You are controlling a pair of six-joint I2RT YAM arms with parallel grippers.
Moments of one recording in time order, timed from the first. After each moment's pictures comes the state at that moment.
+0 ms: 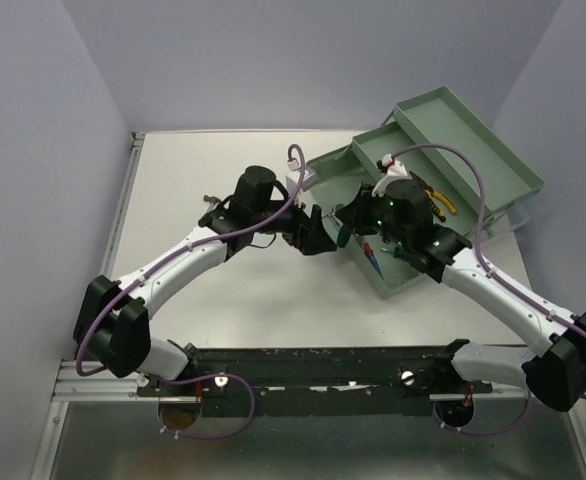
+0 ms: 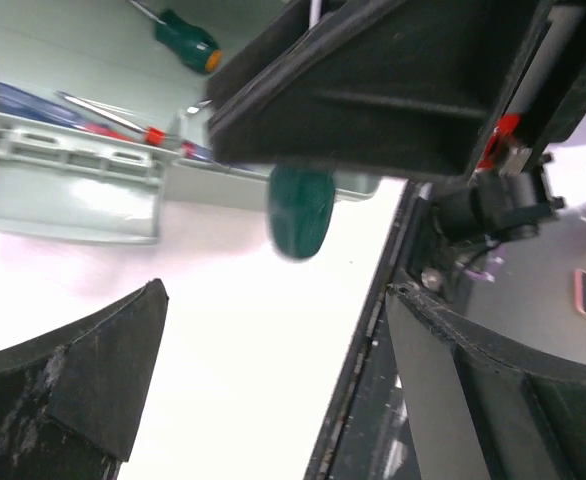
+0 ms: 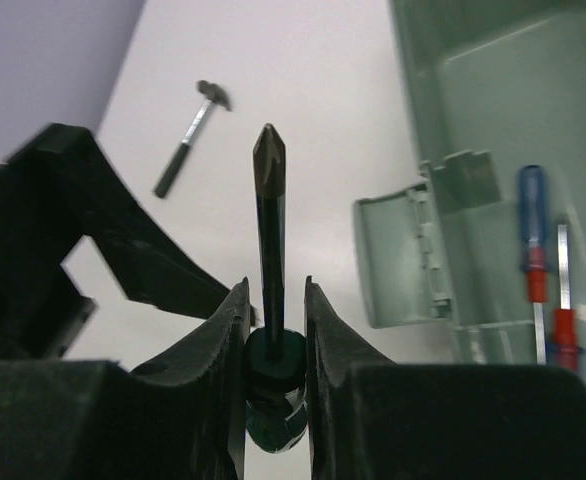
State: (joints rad) left arm -0.61 1.41 1.10 -0.16 0.64 -0.24; right arm 0.63 1.20 1.00 -0.20 0.09 0.46
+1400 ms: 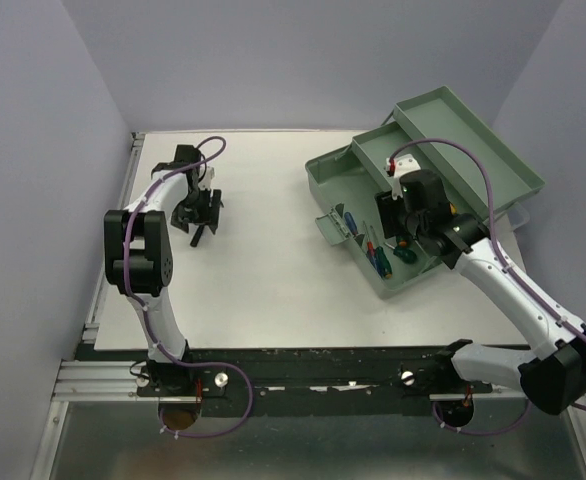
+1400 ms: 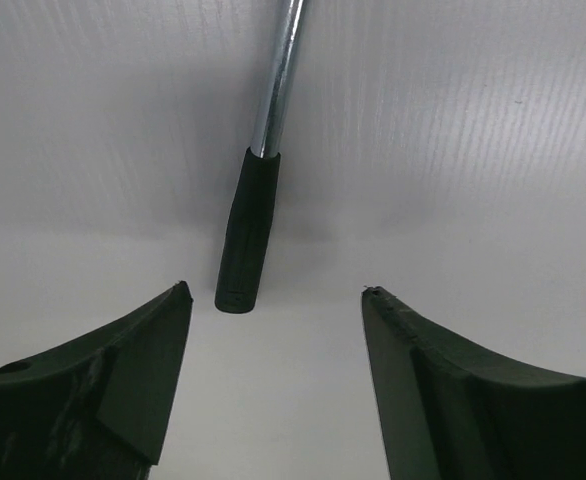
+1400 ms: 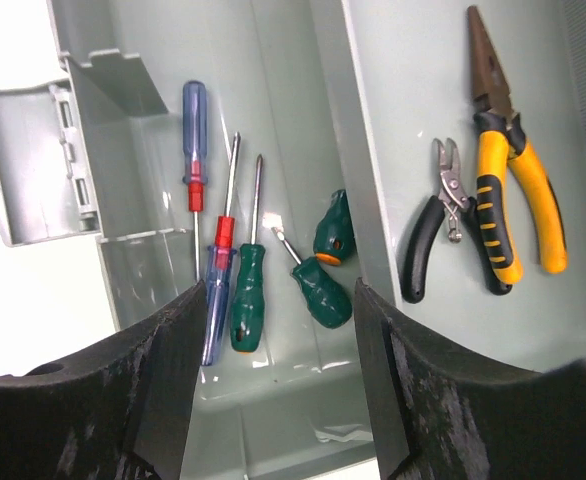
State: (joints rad) left arm -0.03 1.92 1.46 -0.83 0.03 0.01; right arm 0.50 1.20 1.11 -0.59 0.30 -0.02
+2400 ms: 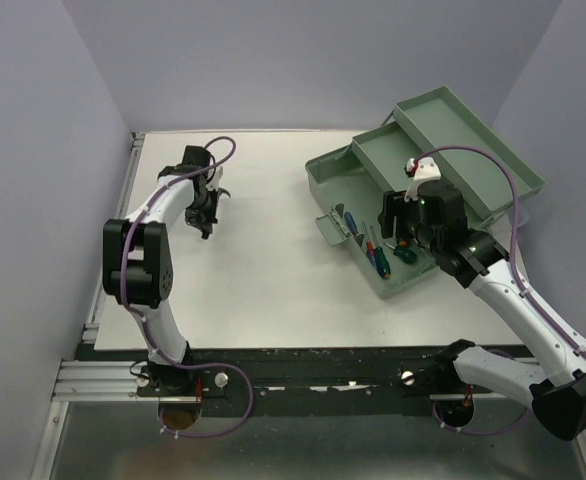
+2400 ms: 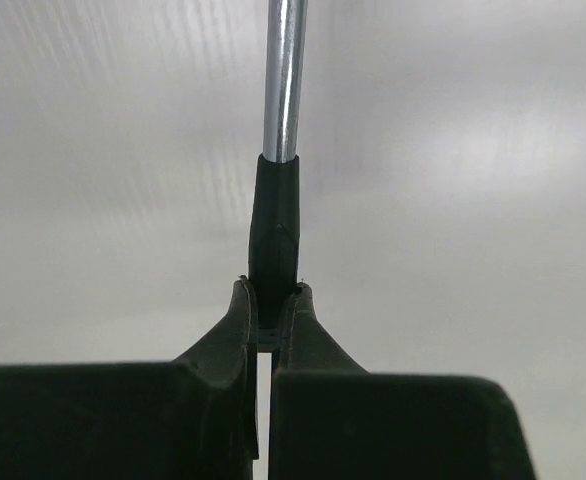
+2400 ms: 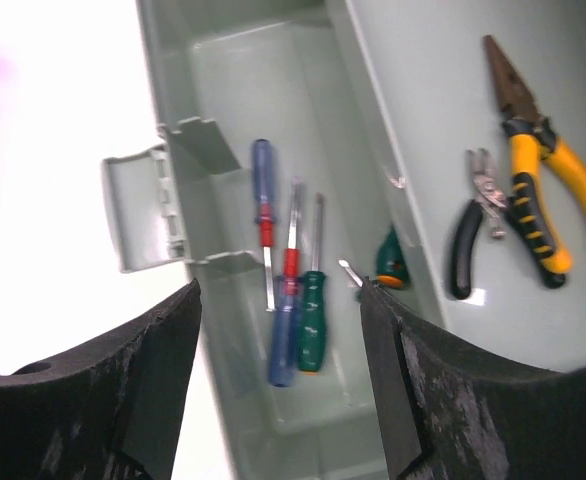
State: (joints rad) left arm -0.08 1.88 1.41 -0.81 0.00 -0.02; right arm 0.50 1.04 1.01 -0.48 0.24 0.15
